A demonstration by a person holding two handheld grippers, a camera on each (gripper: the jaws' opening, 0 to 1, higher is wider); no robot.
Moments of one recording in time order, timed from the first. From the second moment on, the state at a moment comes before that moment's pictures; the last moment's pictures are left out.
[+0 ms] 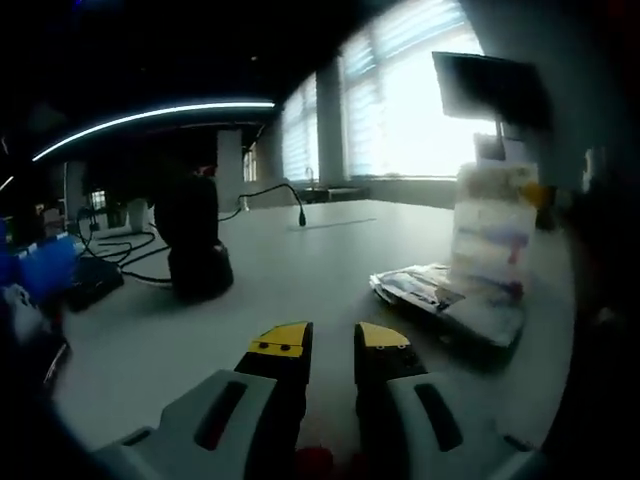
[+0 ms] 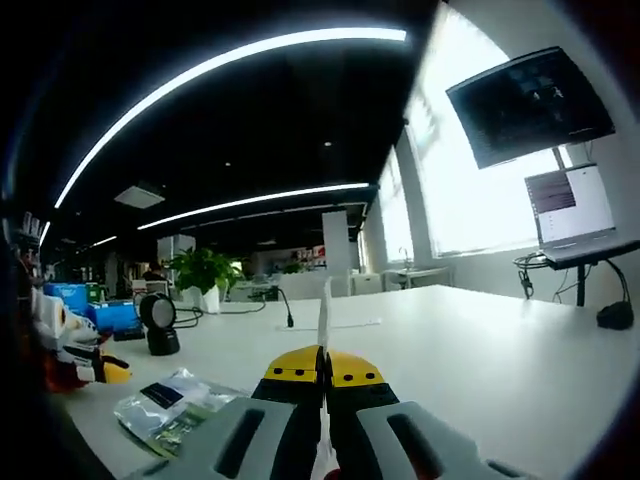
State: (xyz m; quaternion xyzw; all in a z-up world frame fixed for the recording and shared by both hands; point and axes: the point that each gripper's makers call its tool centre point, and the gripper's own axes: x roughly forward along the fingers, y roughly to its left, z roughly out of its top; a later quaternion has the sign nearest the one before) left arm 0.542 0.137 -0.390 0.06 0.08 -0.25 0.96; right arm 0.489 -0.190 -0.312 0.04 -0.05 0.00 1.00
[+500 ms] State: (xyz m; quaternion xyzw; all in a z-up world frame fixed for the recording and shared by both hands) left arm 0.547 0.137 -0.377 0.07 0.05 -0.24 0.97; right arm 0.494 -0.212 -0.316 0.09 -0.05 -0.03 0.99
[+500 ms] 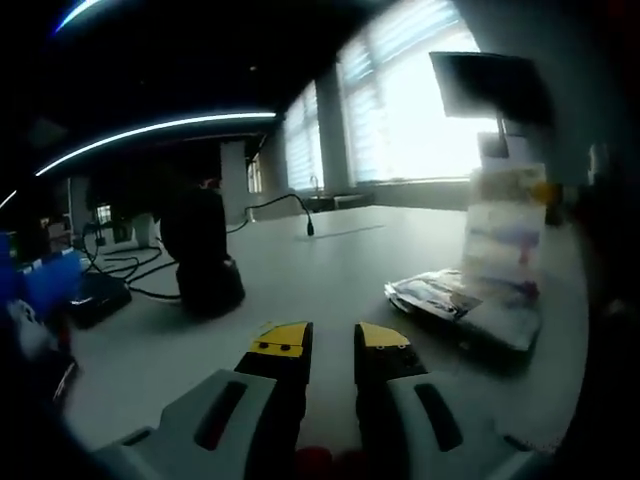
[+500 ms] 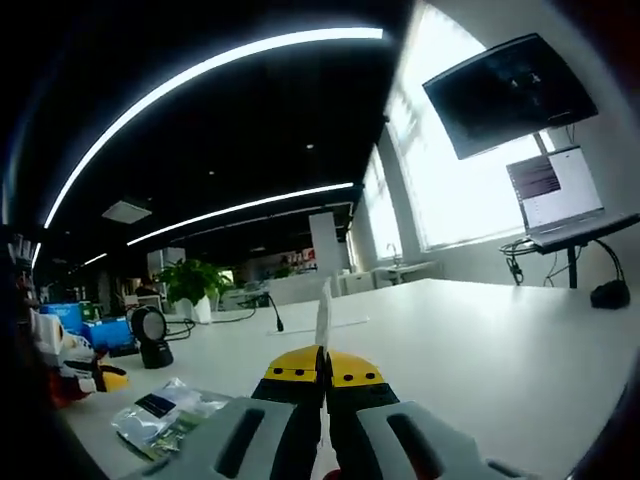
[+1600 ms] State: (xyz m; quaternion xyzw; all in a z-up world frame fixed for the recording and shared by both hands) left arm 0.572 0.156 -0.381 0.06 0.04 -0.22 0.97; right arm 0.498 -0.241 -0.360 0.15 -0.02 -0.07 0.99
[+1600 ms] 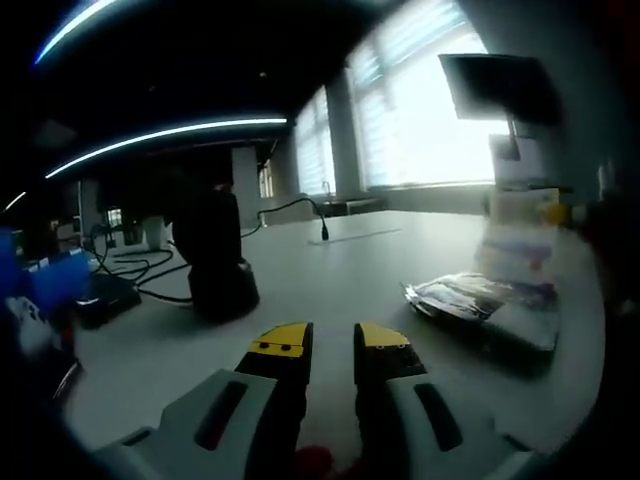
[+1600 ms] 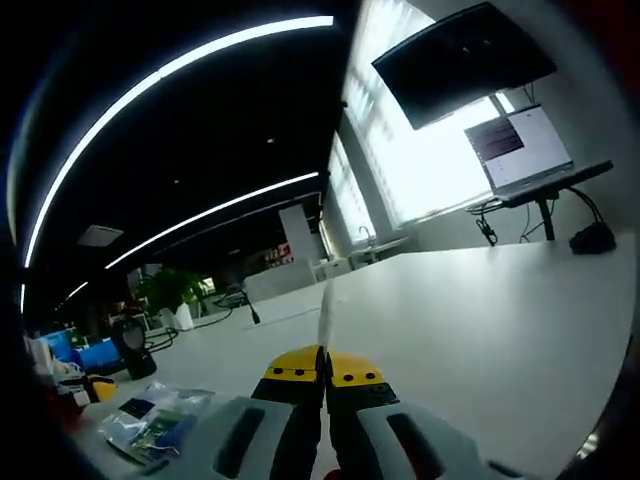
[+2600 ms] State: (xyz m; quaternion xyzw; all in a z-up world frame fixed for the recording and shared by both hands) left arm 0.570 0.156 -0.387 0.07 0.05 -0.20 0.98; right arm 0.496 -0.247 -0.385 0.09 0.03 -0.10 0.99
